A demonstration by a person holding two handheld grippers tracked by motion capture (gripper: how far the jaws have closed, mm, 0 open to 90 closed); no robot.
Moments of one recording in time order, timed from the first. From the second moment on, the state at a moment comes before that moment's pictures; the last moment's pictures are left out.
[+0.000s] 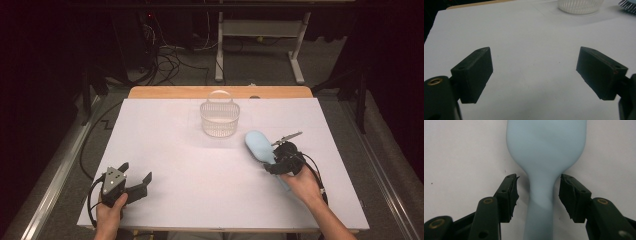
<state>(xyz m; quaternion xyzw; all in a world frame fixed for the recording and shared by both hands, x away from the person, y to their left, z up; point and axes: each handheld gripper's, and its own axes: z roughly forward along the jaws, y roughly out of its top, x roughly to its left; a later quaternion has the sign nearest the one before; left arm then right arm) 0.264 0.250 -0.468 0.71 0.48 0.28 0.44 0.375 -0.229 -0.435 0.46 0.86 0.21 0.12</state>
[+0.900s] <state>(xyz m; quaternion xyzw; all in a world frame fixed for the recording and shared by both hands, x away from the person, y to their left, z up) 0.264 0.249 -0.468 0.71 0.48 0.28 0.43 0.377 -0.224 -0.440 0.45 0.86 0.20 0.13</state>
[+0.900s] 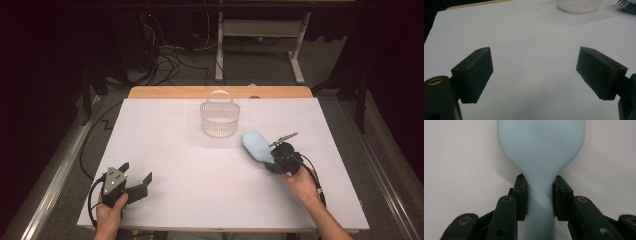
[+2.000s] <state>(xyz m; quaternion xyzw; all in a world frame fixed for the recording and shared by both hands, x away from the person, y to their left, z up) 0.263 0.236 -0.462 0.72 0.46 0.29 0.44 0.333 -0.236 -0.417 0.41 0.85 0.31 0.14</state>
